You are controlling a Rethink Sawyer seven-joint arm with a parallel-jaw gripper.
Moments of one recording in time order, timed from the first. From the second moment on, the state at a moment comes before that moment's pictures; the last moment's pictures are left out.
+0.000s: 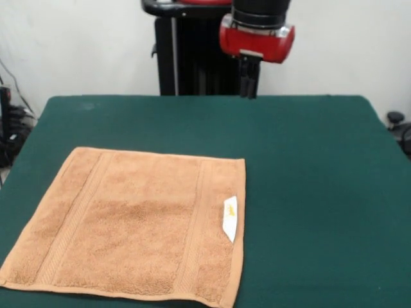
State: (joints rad) arm -0.07 -0.79 -0.12 1.83 0.10 0.49 1.92
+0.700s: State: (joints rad) arm -0.07 -0.78 -0.13 1.62 0.09 0.56 1.92
